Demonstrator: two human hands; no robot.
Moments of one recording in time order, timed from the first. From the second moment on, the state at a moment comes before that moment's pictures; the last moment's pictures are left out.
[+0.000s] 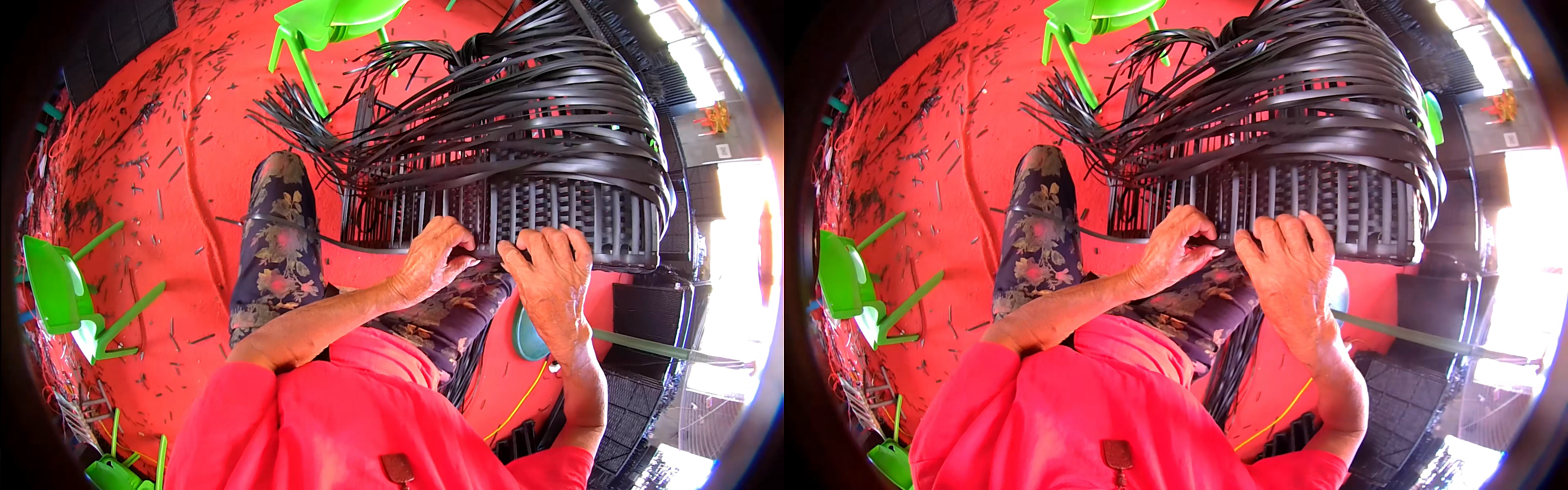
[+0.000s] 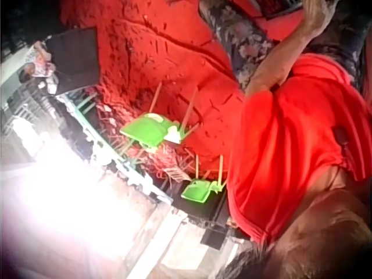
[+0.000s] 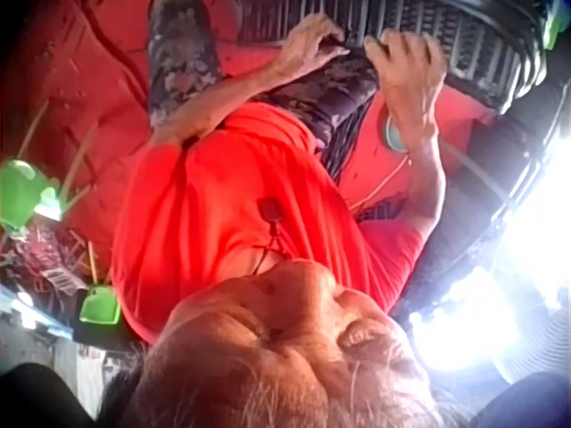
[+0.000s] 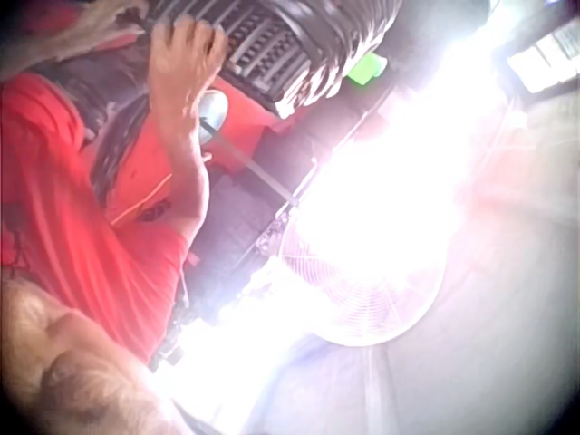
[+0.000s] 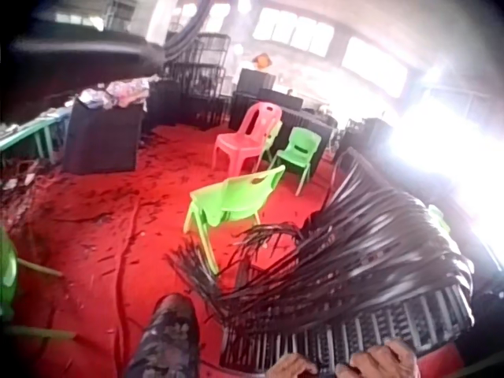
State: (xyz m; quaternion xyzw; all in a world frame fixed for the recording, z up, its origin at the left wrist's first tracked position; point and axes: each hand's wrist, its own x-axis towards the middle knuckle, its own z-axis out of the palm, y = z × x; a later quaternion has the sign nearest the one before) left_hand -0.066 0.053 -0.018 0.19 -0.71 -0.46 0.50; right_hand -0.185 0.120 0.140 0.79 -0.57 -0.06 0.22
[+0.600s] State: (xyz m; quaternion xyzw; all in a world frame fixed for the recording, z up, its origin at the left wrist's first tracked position) left_hand -0.051 0.054 -0.072 0.26 -0.72 -0.46 0.45; right_hand -0.177 0.113 0.118 0.81 -0.54 -0.07 0.21
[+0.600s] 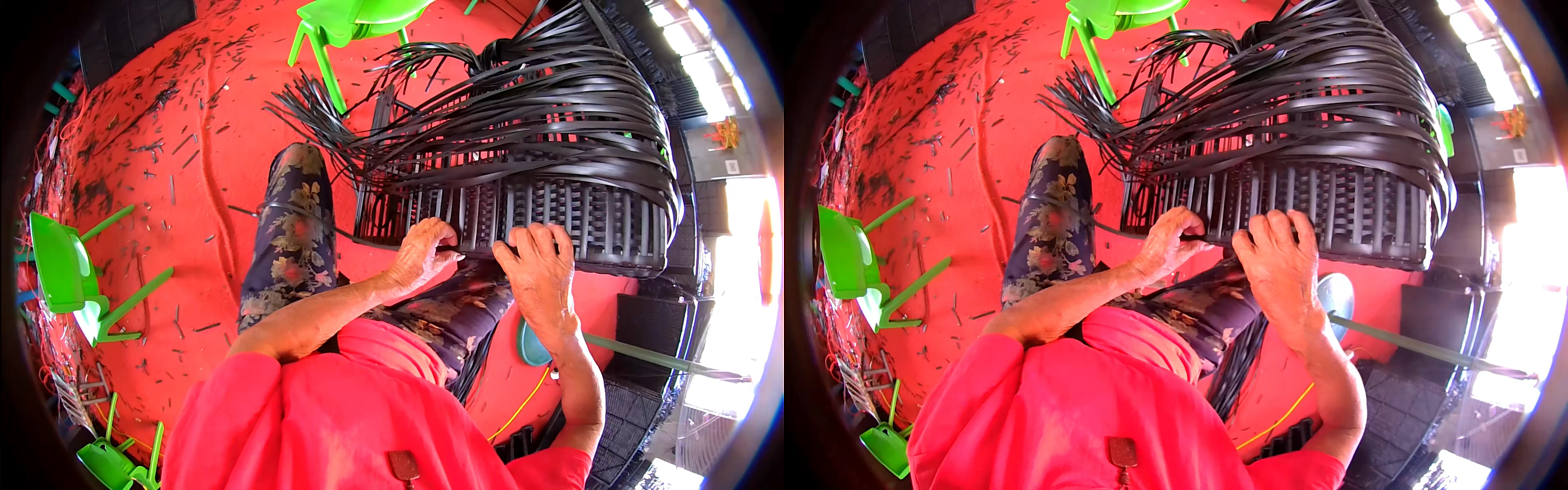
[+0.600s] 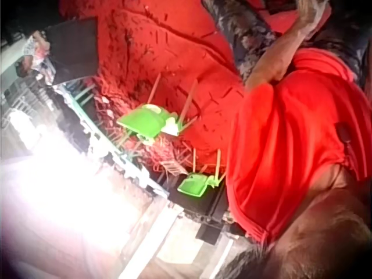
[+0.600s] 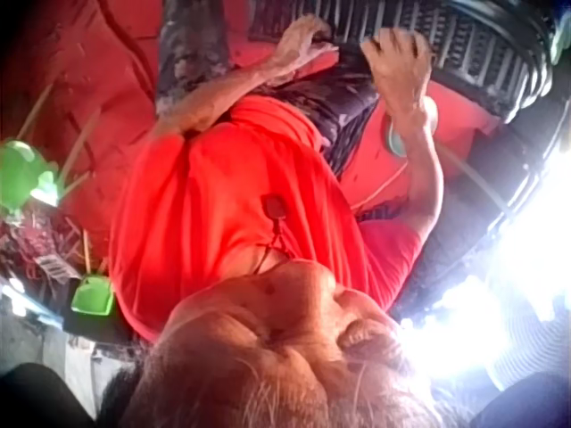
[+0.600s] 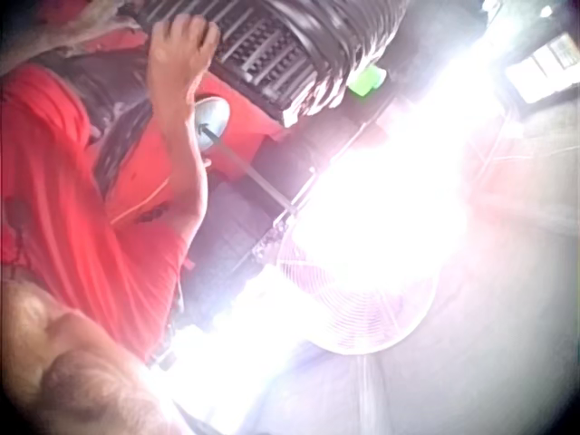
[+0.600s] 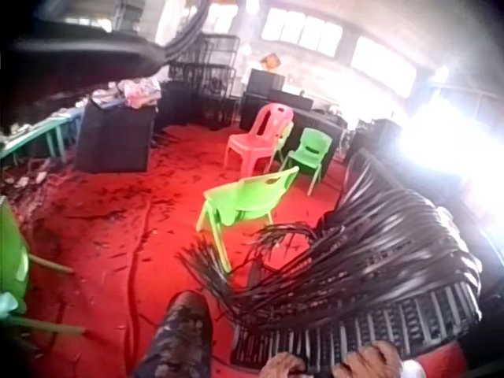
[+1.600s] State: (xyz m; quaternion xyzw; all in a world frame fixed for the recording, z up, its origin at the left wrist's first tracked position) left_hand -0.029 0.045 -0.071 0.22 -0.94 -0.20 0.17; right_hand -0.251 0.124 0.192 0.64 -0.63 0.34 0.28
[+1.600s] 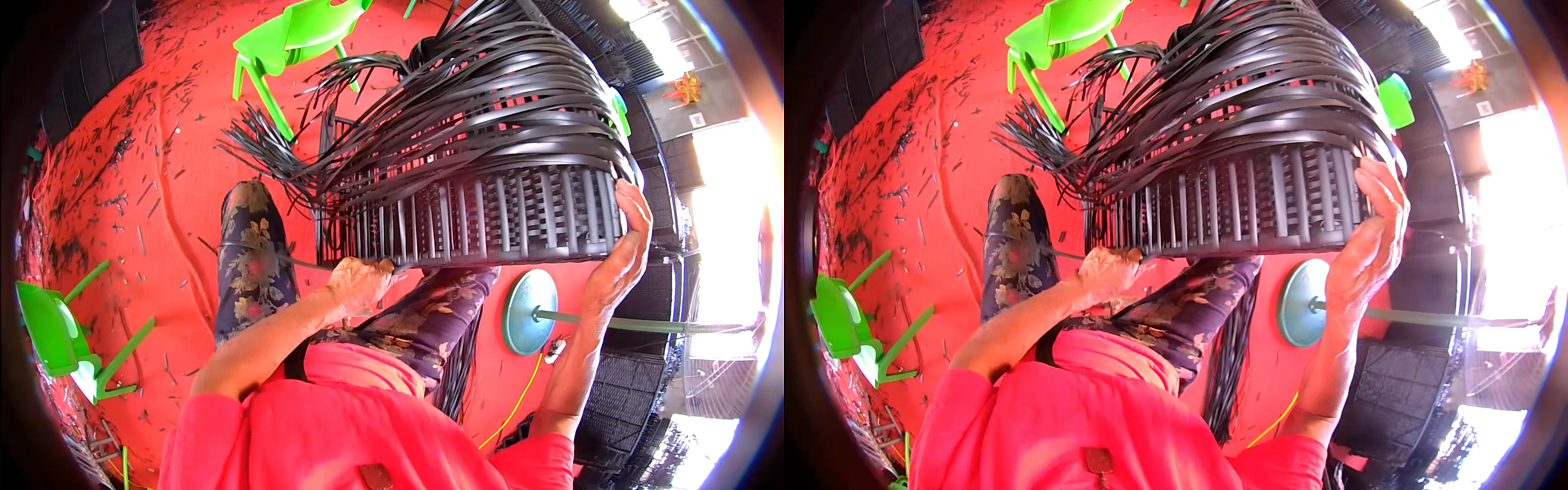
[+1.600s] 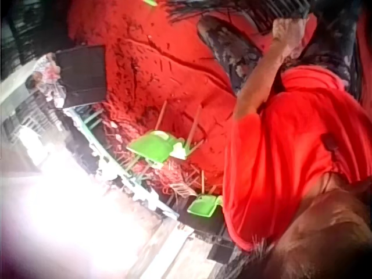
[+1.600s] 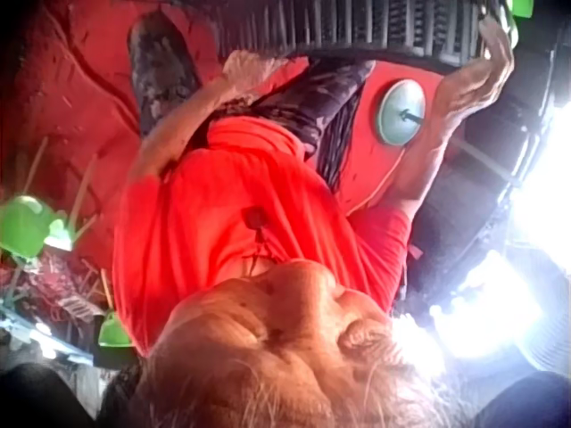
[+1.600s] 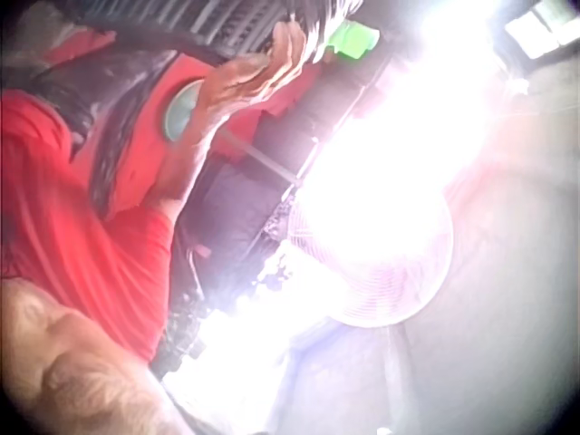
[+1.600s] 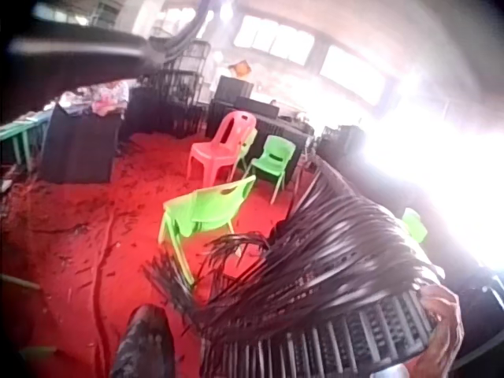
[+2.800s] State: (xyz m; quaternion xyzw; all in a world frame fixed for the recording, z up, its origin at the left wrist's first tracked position) left_hand -0.012 0.039 -0.095 0.24 -0.94 -0.13 0.22; right_hand -0.235 0.140 0.145 0.63 -0.58 0.36 0.37
